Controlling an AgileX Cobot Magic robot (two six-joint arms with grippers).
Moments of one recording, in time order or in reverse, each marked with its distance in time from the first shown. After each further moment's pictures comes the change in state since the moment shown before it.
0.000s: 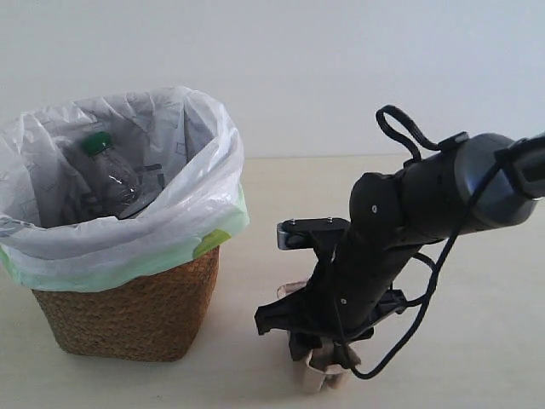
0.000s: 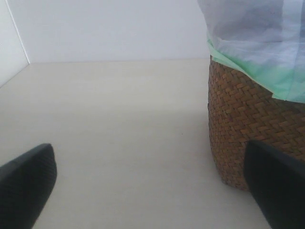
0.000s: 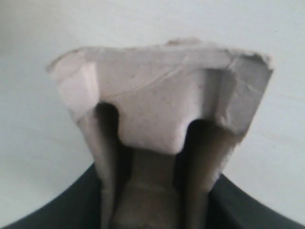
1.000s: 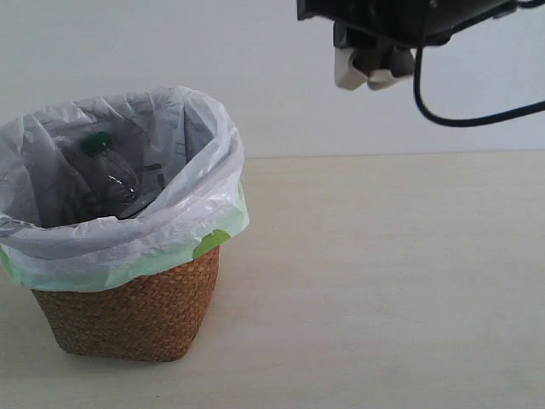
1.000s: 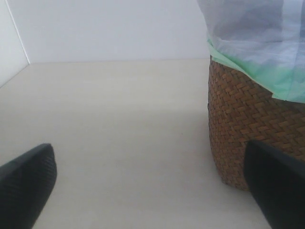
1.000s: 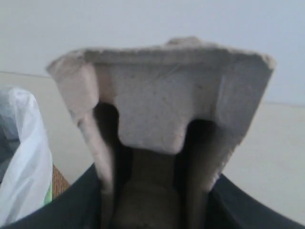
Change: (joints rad) left arm 0.000 0.000 0.000 0.000 0.000 0.000; right arm 0.002 -0.471 -0.280 -0.831 0.036 0.662
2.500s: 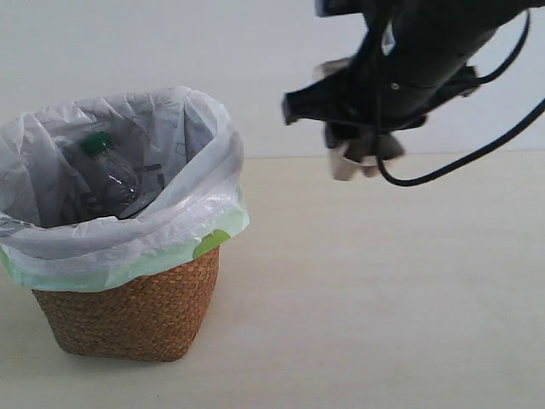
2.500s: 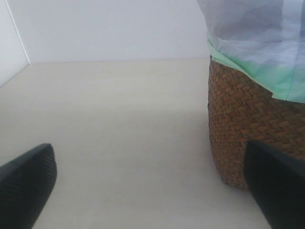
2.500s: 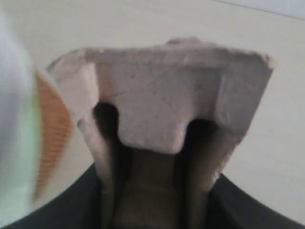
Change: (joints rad) left arm 0.000 0.000 0.000 0.000 0.000 0.000; right arm 0.000 0.126 -0.052 0.292 0.192 -0.287
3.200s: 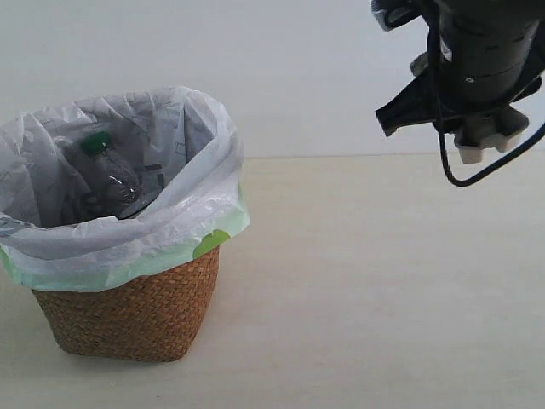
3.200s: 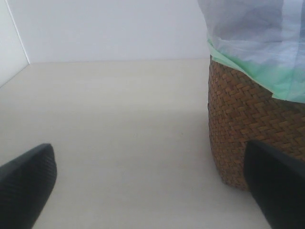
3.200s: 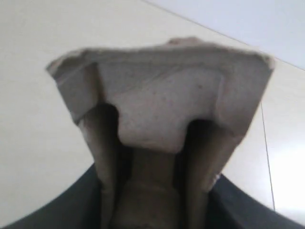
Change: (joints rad) left arm 0.000 0.000 0.000 0.000 0.000 0.000; right arm 0.000 0.010 -0.003 -0.550 0.373 0.191
